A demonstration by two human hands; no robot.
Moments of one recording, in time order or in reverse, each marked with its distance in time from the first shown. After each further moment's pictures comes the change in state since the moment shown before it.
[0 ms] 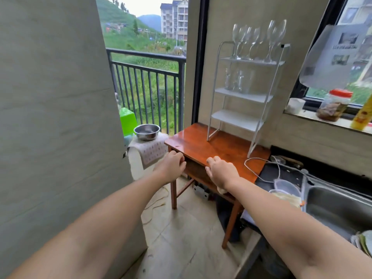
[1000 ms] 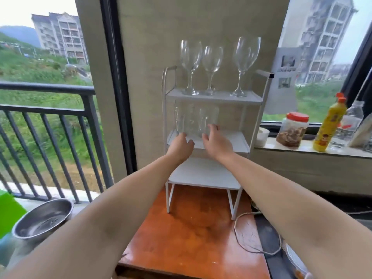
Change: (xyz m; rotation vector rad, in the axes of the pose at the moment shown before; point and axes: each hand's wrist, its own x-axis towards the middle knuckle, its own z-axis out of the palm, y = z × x) left_hand 0.508 0.094 0.015 -0.458 -0.133 0.297; right_hand 0.385 0.201 -0.064 0.299 0.459 0.668
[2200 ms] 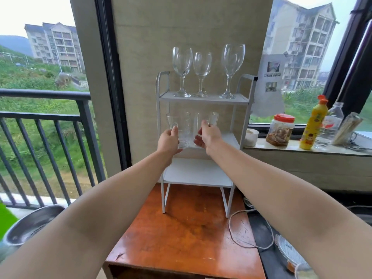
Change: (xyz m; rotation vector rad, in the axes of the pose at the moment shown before) left_hand -0.024 0.005 -0.015 -0.747 0.098 -0.150; right_hand -0.018 -0.043 -0.030 1.133 0.032 0.534
